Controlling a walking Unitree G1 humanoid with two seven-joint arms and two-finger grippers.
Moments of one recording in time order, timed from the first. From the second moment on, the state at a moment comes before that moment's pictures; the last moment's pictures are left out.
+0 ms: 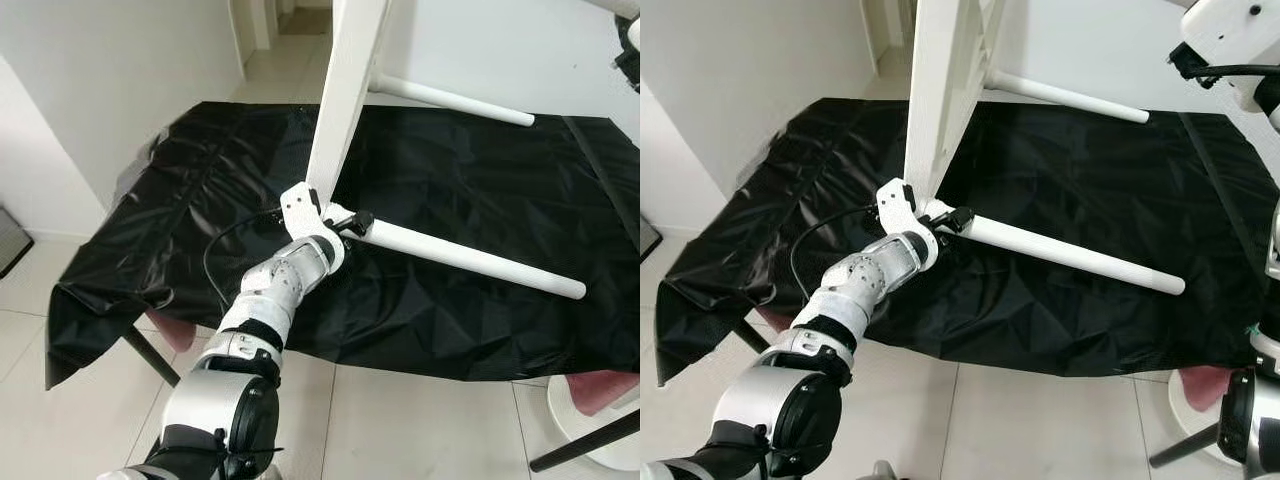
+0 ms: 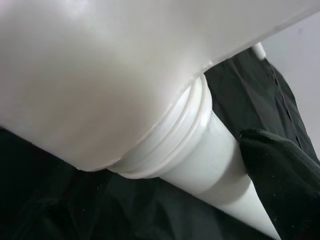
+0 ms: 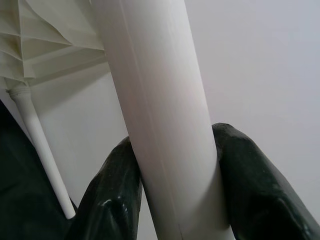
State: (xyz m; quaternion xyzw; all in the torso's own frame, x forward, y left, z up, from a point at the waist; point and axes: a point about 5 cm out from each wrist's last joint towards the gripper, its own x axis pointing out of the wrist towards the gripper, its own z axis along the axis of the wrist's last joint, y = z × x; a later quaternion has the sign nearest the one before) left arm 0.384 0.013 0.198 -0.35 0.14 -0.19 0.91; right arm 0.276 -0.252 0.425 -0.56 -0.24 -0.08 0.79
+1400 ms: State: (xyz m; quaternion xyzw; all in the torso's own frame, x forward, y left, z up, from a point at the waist) left arm 0.387 0.094 0.281 -0.33 -0.10 0.04 0.94; right arm 0.295 -0.200 0.435 -0.44 -0.35 -0.03 0.83
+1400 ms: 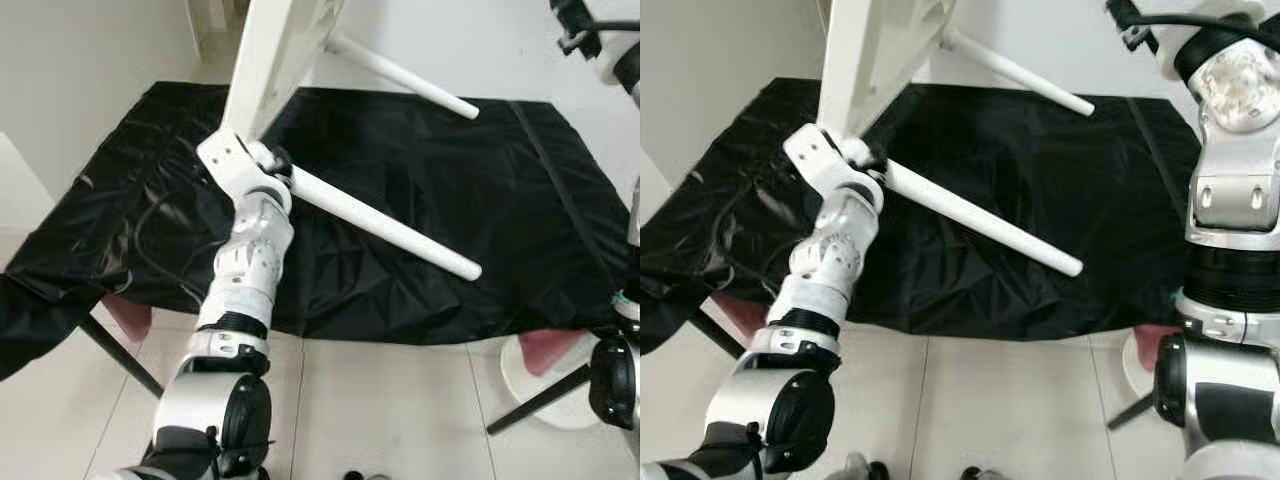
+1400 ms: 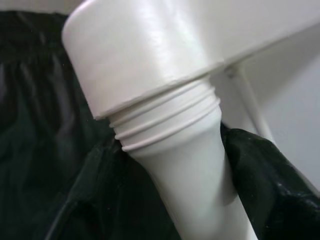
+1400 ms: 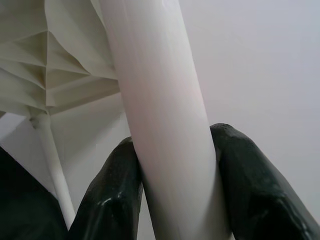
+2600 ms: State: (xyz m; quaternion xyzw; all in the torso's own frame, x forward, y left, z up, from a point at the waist) left arm 0.347 0.119 0.392 -0.22 -0.26 -0.01 0.94; right arm 0.330 -0.218 0.316 -0.14 -0.26 -0.04 0.96
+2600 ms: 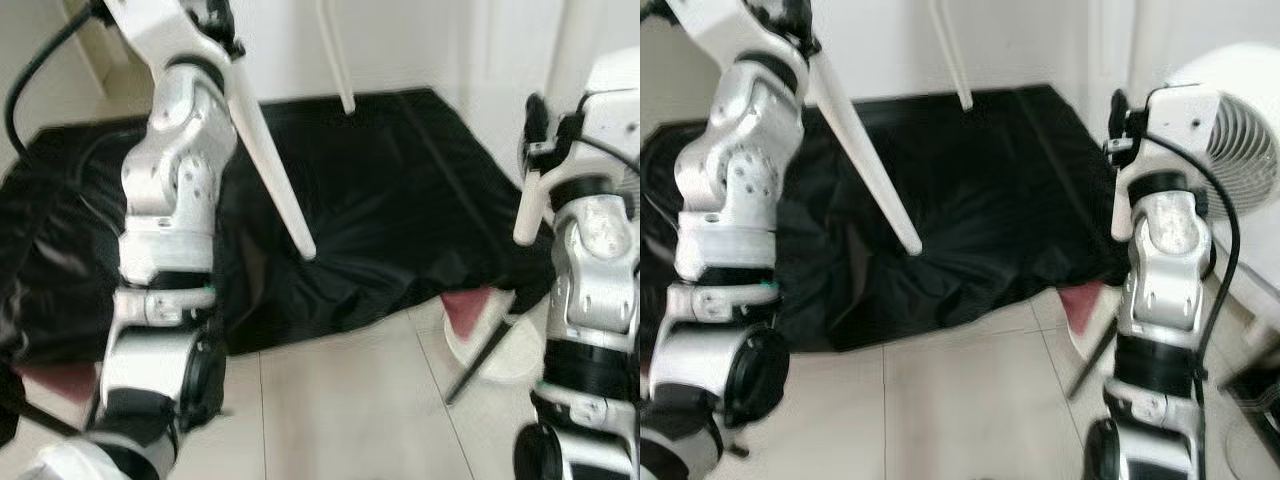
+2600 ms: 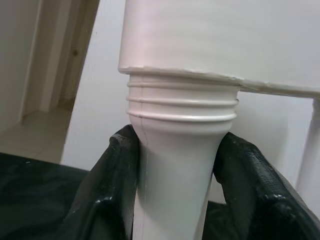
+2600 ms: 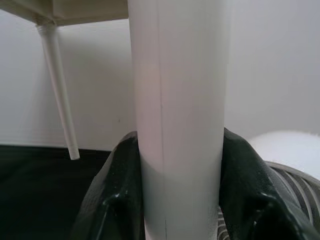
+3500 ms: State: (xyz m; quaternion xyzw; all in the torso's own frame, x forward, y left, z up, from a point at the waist) left arm 0.309 0.163 0.388 -0.11 -0.29 0.06 0.95; right arm 0.396 -0.144 0.276 -0.03 -0.17 0.11 0.98
